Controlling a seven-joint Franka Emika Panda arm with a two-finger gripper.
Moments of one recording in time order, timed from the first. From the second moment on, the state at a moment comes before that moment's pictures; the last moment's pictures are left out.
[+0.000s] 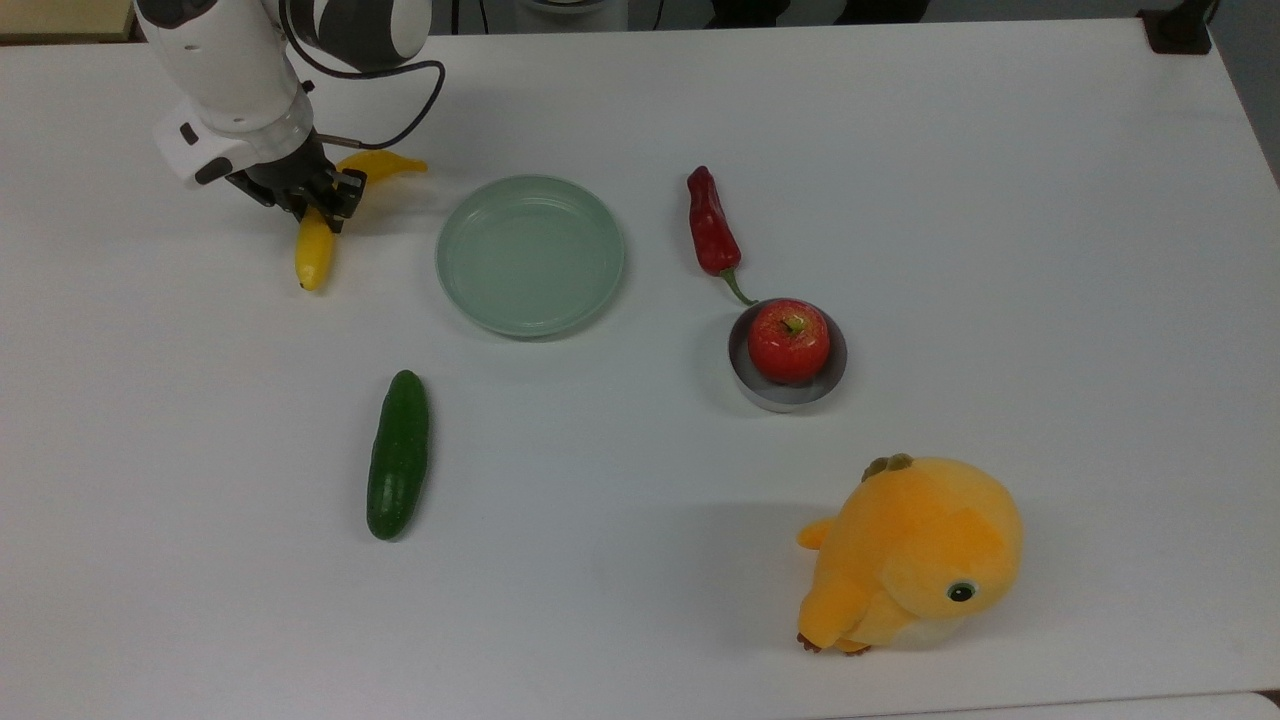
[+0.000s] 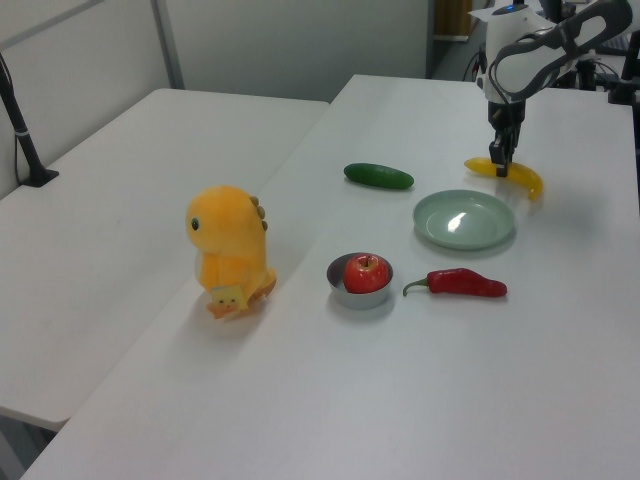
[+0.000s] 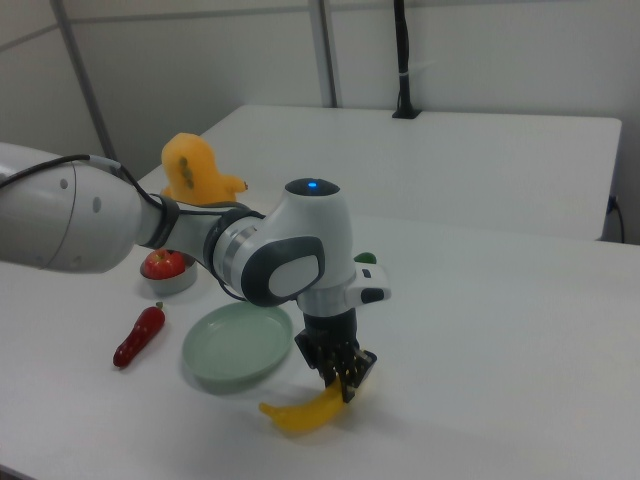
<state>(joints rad) -0.07 0.30 -0.28 -1.97 0.03 2.21 -0.27</state>
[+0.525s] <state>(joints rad) -0.07 0.19 -0.28 -1.89 0.03 2.06 -0.27</state>
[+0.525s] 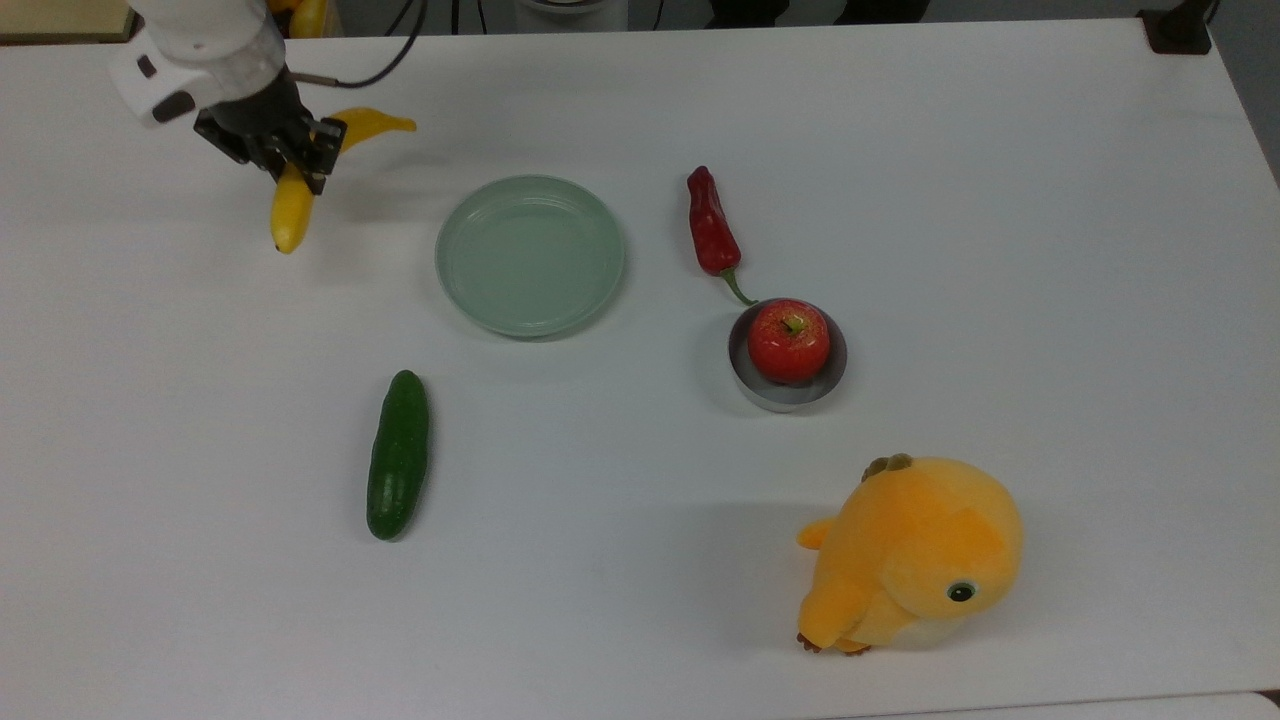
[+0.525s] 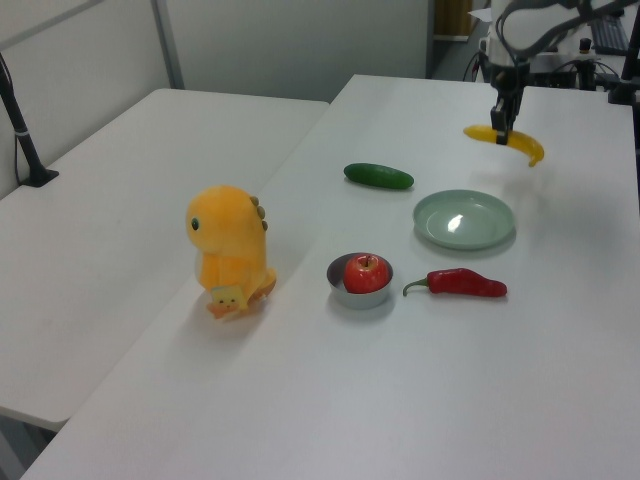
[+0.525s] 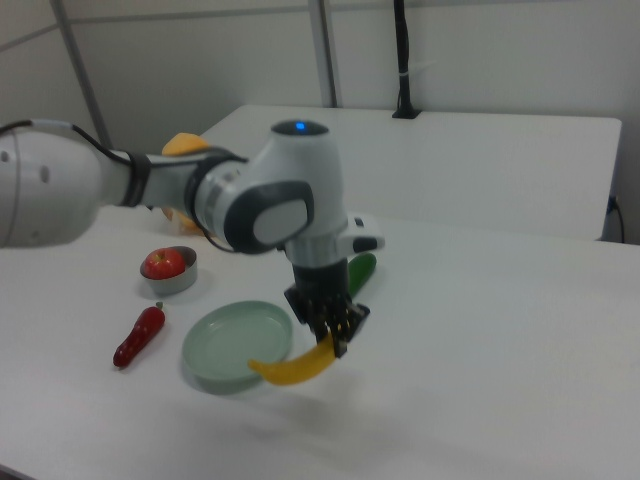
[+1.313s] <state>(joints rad) -0.01 0.09 -0.03 -1.81 0.03 1.82 0.01</state>
